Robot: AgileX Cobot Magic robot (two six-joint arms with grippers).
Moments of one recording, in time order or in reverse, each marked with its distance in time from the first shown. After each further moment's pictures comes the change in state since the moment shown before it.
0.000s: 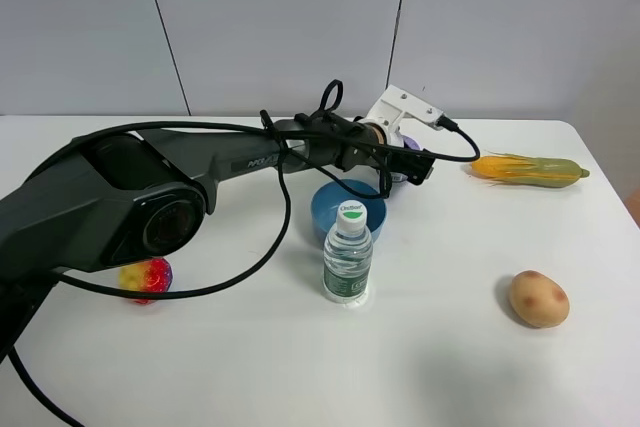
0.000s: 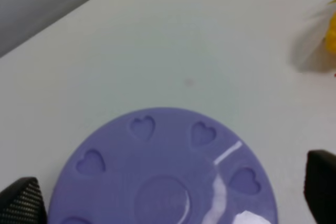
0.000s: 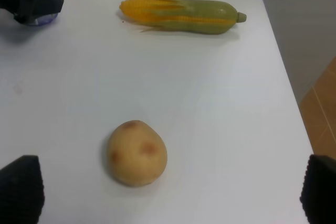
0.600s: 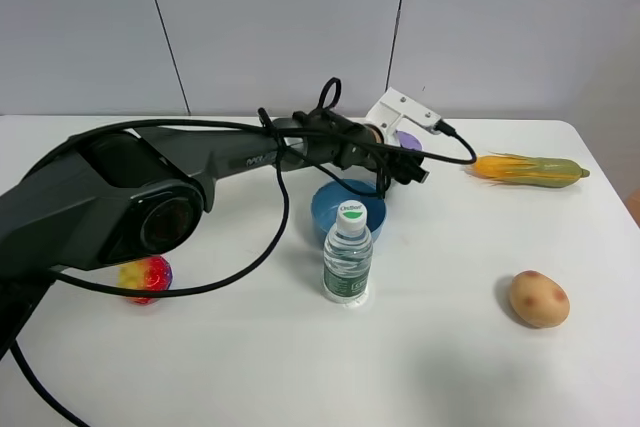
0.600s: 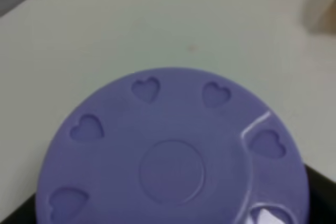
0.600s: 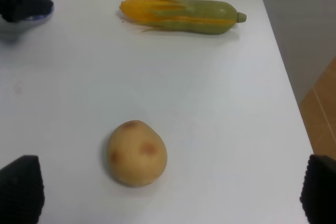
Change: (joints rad) left arm 0.003 -0.043 0.003 0.000 0.067 0.023; right arm 0.000 0.000 0.000 0.000 0.000 0.000
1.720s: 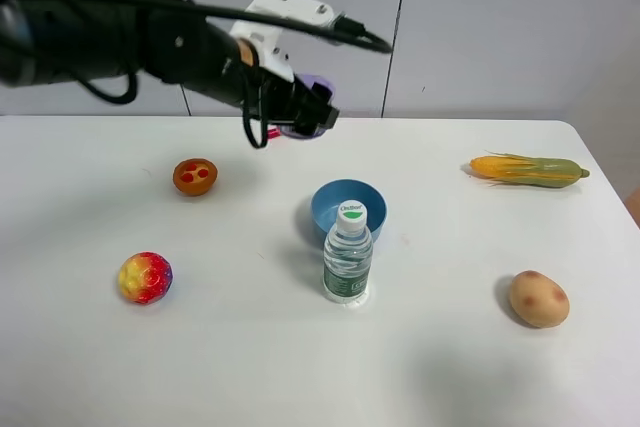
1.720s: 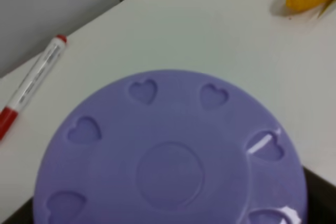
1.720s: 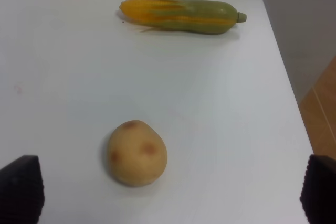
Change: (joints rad) left arm 0.093 -0.879 0.863 -0.038 0.090 0.000; right arm 0.000 0.000 0.000 0.000 0.000 0.000
